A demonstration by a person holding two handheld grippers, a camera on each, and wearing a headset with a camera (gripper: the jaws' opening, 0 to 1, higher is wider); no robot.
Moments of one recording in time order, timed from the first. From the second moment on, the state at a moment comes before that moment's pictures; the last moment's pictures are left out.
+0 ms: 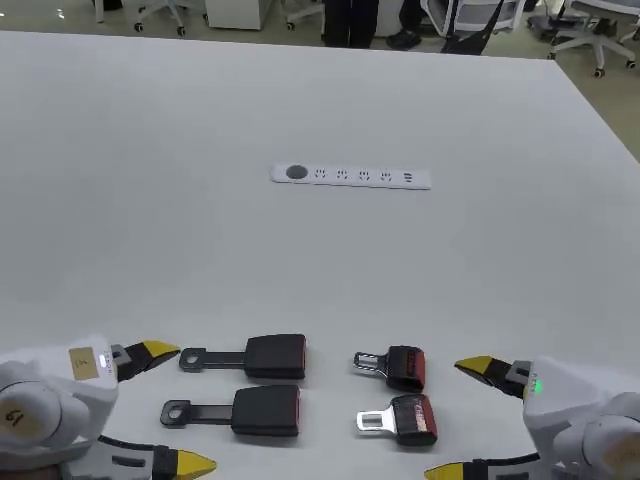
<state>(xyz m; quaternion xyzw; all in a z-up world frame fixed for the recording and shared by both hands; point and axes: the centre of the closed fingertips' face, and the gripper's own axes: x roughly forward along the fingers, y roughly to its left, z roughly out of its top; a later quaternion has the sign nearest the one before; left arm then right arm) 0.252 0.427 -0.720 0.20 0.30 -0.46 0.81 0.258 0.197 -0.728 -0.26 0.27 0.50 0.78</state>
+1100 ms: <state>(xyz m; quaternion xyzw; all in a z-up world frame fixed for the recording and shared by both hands) 0.261 0.377 -0.760 0.30 0.33 -0.57 0.69 0.263 0.209 -0.766 -0.36 0.28 0.58 0.67</state>
